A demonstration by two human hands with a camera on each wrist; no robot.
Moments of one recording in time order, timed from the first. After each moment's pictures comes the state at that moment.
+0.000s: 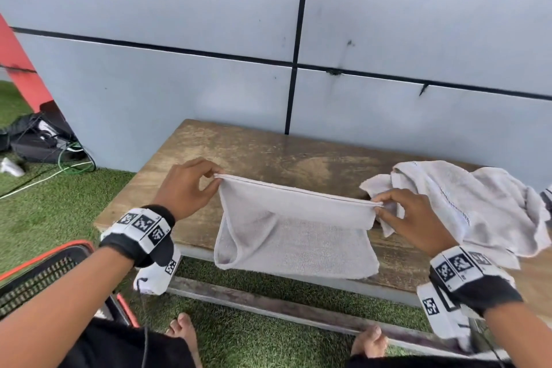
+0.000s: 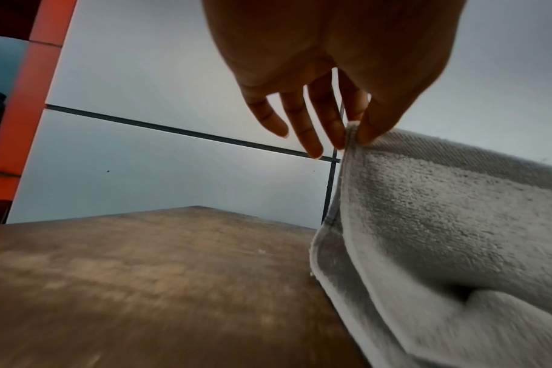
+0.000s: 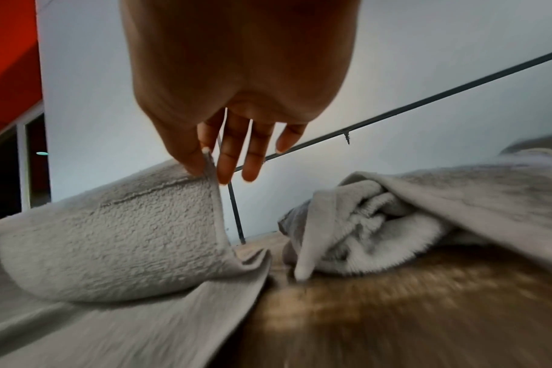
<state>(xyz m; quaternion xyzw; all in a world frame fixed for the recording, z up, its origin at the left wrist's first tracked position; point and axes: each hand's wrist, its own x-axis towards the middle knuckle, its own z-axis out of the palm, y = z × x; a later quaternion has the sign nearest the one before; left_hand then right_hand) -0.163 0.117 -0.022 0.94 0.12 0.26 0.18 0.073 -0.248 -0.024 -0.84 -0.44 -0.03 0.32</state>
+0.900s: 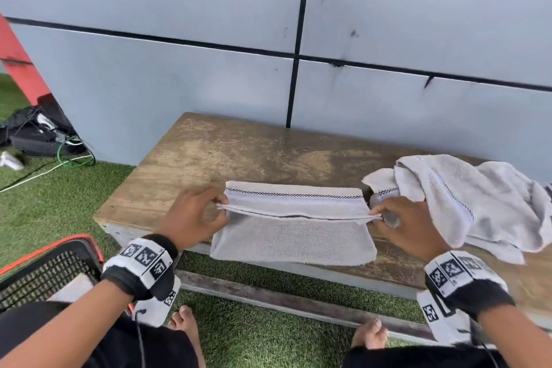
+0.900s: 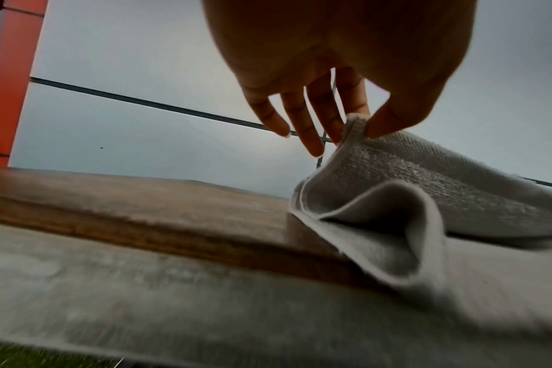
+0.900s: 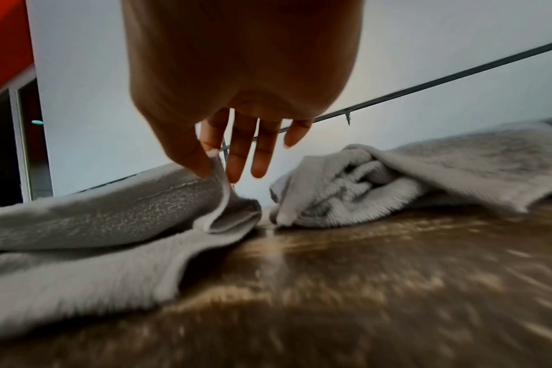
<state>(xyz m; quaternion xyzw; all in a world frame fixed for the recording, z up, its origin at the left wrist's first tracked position) -0.186 0.091 -0.062 0.95 0.10 0.22 0.22 0.072 -0.251 -0.055 -0.87 -0.43 0.00 0.24</state>
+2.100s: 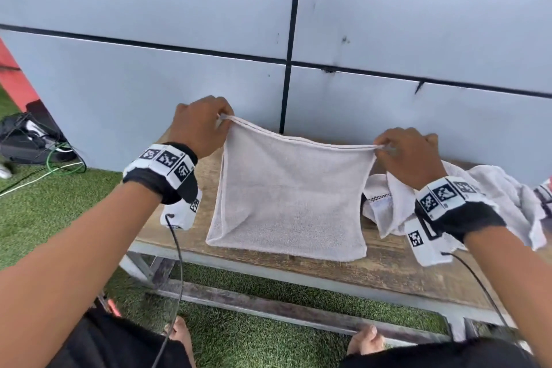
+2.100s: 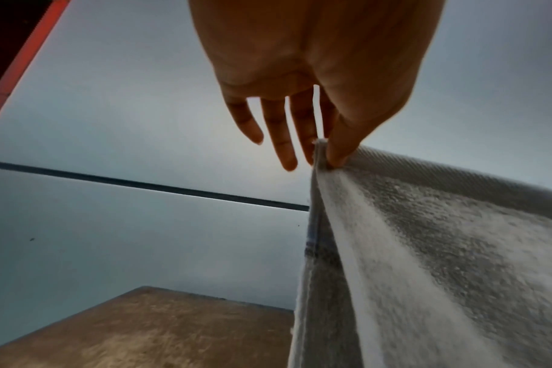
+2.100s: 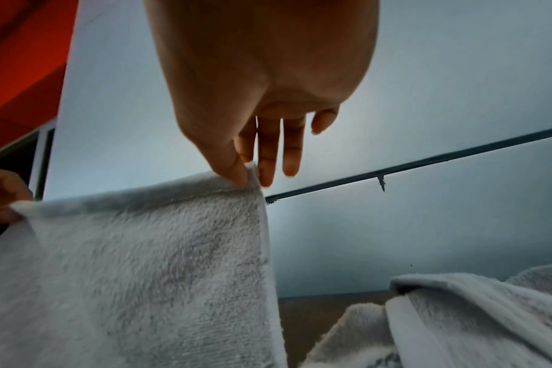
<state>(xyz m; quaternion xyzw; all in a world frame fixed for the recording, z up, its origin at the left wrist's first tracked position) -0.084 0.130 0.057 0.94 0.18 0.29 0.09 0.117 -0.191 0.051 -0.92 -0.34 -0.13 0.15</state>
